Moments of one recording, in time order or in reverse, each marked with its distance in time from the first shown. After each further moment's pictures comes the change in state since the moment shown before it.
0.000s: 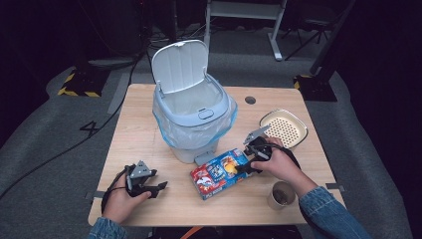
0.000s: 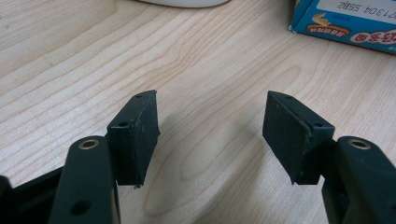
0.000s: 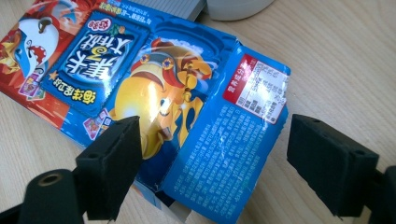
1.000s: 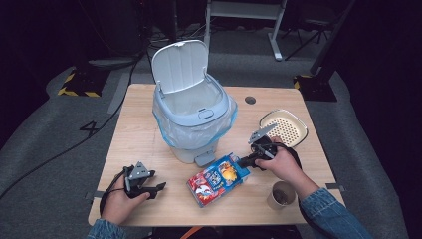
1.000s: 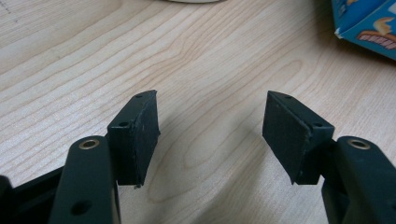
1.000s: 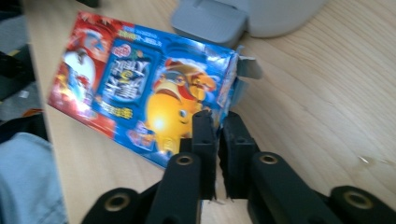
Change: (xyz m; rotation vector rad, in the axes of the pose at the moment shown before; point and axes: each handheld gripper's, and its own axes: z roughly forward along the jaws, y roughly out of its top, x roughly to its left) left arm 0.000 -0.003 -0.003 -0.002 0.011 -0.001; right arm 0.007 -0.002 -0.021 -0.065 0.143 0.018
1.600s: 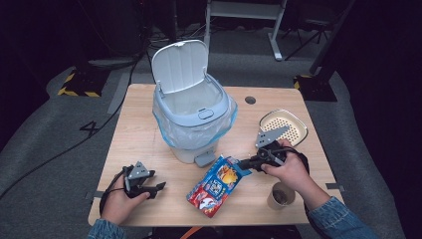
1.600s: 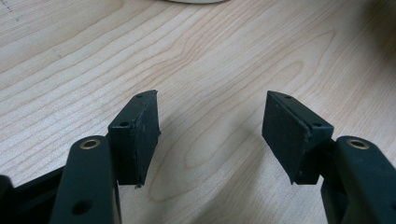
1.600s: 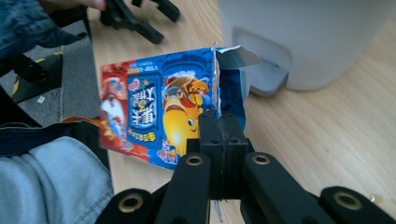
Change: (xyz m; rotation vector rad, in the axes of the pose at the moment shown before) left arm 0.001 0.000 0.000 -0.002 -0.003 -0.014; right arm 0.044 0.006 -0.040 -0.138 0.029 -0.142
